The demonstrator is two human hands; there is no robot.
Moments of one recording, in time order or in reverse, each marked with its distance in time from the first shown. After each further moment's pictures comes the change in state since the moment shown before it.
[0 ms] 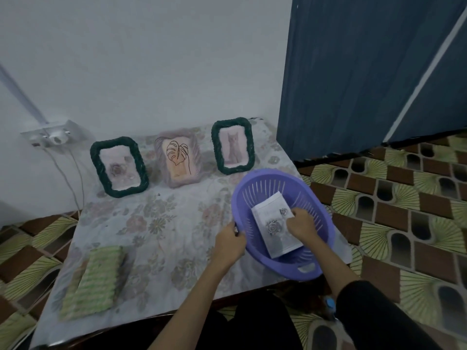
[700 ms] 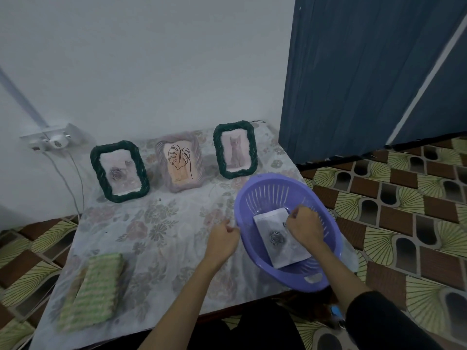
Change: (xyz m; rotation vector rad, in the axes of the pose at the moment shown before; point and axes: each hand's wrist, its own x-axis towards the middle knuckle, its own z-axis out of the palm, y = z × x) left_hand 0.024 -0.002 -0.021 -0.020 0.048 -0.027; right_hand 0.006 -0.010 0.002 -0.236 0.179 -0.141
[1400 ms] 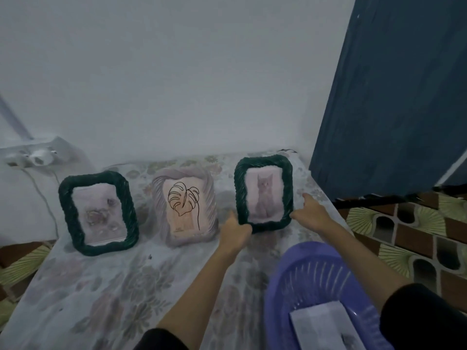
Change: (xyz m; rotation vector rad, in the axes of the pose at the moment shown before) left_hand 0.223 0.037 -0.023 -0.130 0.026 -0.014; right_hand 0.208 -0.098 0.044 0.210 -0.321 0.030
